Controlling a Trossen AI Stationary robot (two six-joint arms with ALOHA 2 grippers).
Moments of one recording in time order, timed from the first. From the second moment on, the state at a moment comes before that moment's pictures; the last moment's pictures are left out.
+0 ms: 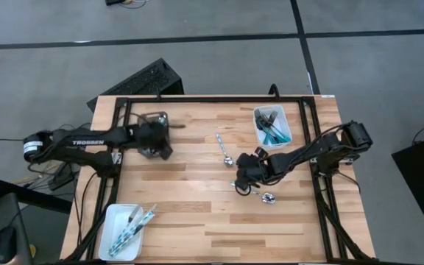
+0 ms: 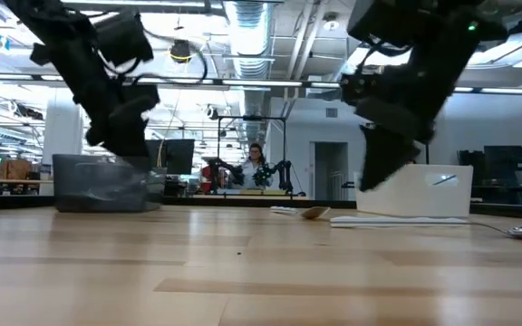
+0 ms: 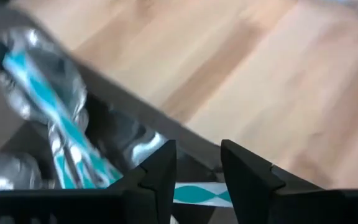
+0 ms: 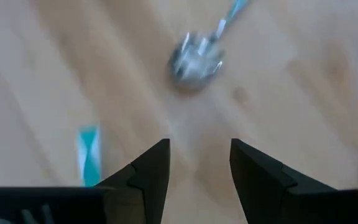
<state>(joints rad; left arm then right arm) 0.30 1.10 0.53 -0.38 -0.22 -0.40 0.23 1.63 0.91 -0.47 0.47 0.72</state>
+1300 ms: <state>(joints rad) -0.01 1.39 0.52 0.07 -0.34 -0.33 0.32 1.63 0.95 -0.51 0.55 0.74</state>
